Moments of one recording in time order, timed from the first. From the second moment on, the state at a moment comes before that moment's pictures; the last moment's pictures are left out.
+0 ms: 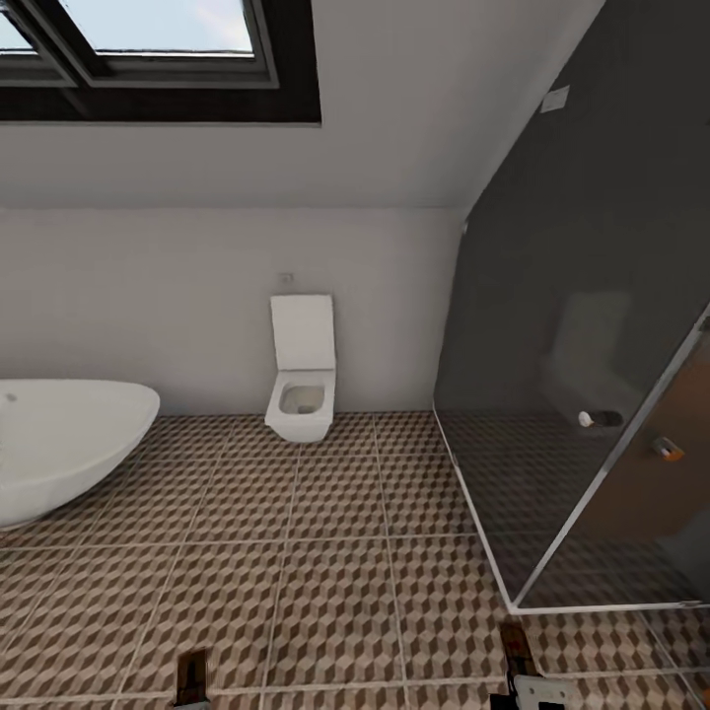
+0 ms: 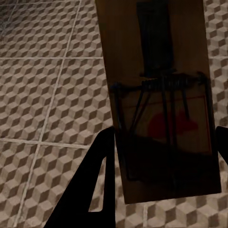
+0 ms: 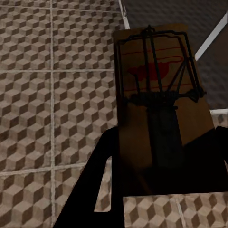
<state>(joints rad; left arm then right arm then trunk) -0.35 0.04 -0.66 0.07 0.72 -0.76 0.12 -0.18 -0.03 0.07 -0.46 -0.01 -0.45 -0.22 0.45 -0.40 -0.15</state>
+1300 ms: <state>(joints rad) -0.35 0.04 -0.66 0.07 0.72 -0.75 0.12 -0.18 -0.03 0.07 -0.46 -0.01 -0.45 -0.22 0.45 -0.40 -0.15</state>
